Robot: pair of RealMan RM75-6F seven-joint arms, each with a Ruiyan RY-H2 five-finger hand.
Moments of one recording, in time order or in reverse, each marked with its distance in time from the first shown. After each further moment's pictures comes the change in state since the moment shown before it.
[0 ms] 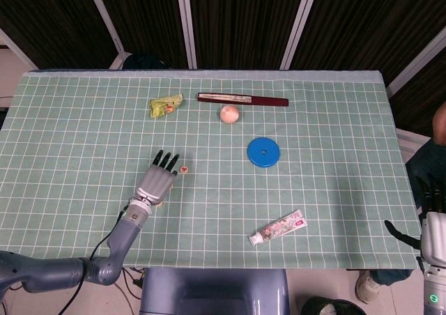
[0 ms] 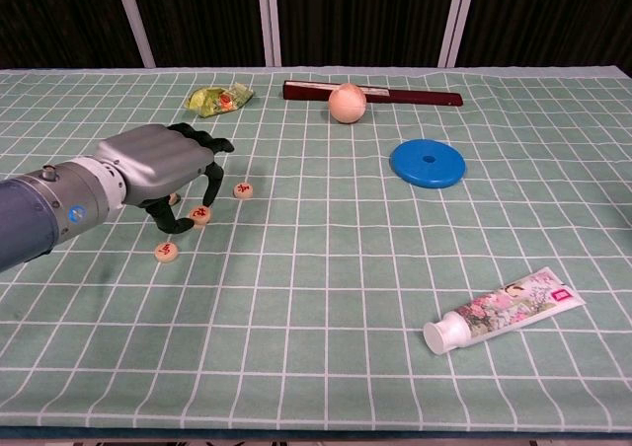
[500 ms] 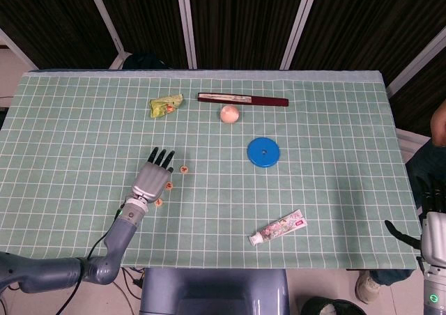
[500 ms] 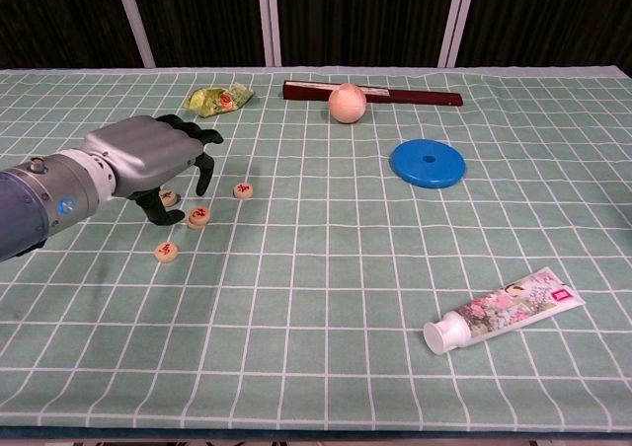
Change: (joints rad) left arm 0.008 0.019 -0.010 -0.012 -0.002 0.022 0.006; right arm 0.000 -0.002 0.001 -0.001 0.002 0.001 -0.003
